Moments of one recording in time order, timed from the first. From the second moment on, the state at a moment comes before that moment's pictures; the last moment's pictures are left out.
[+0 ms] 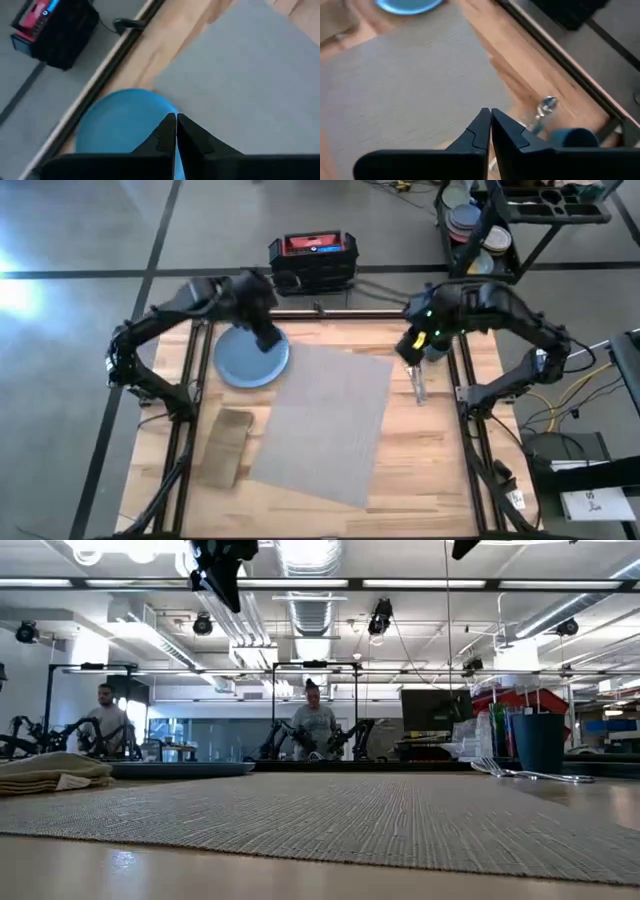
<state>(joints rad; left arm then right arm) 0.49 1.46 1.76 -1.33 -0.11 -0.04 -0.26 1.41 1.93 -1.57 0.18 0.43</state>
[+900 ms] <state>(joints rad) 0.60 1.47 1.64 -1.31 -0.01 0.16 -0.37 1.41 1.51 -1.30 0.07 0.32</state>
